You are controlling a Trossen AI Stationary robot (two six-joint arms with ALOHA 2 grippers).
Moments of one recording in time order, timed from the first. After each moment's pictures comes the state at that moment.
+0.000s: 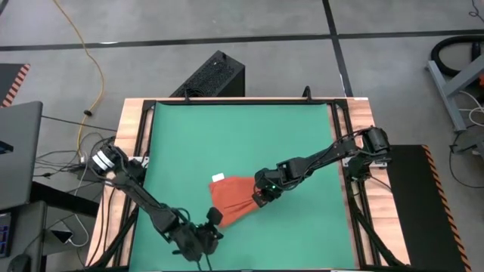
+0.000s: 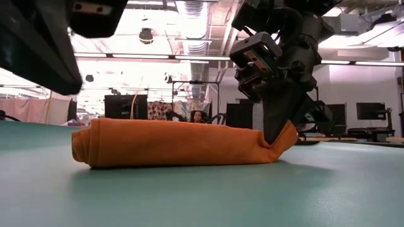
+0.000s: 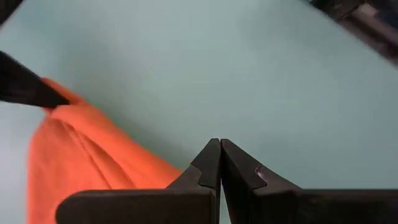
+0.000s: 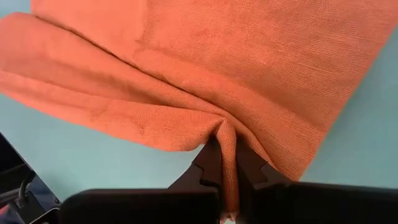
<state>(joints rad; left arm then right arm) -0.74 1.80 1.05 -0.07 -0.47 0.09 0.18 1.74 1.02 -0.34 -0.19 1.16</state>
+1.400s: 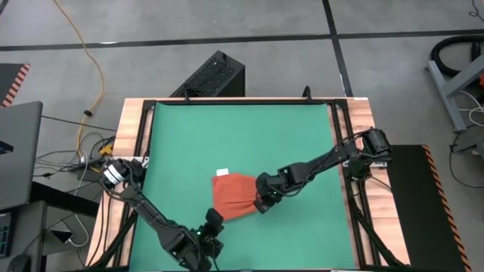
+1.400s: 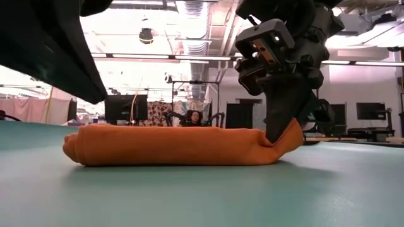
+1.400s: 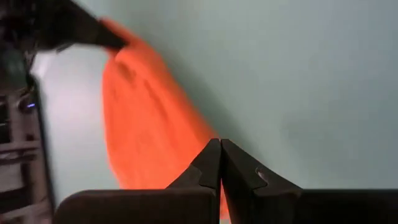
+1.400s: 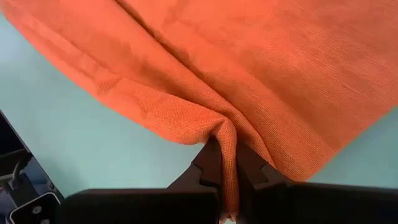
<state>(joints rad) -0.78 1.98 1.34 -0.56 -0.75 -0.01 0.24 1.74 1.02 -0.31 -0.15 1.13</state>
